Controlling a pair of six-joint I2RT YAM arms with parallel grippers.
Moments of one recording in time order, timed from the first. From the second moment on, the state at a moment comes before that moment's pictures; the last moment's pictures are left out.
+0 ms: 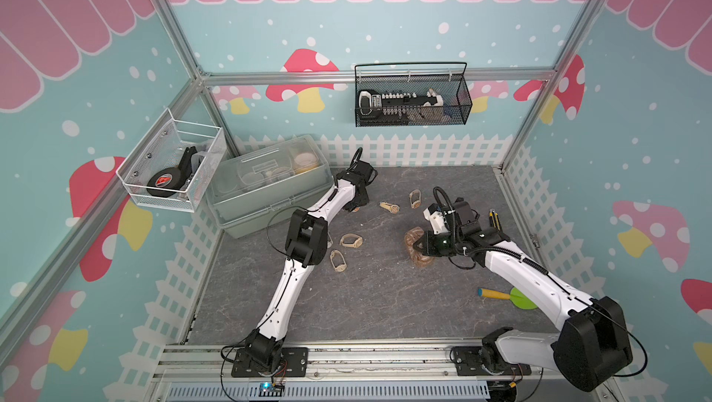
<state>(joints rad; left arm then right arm) -0.43 2.62 2.40 -0.98 -0.23 -0.68 0.41 1.28 0.93 -0.57 -0.37 0.44</state>
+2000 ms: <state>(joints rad) -0.43 1.79 1.51 -0.53 0.01 -0.97 0.48 1.46 1.14 -0.48 -0.37 0.45</state>
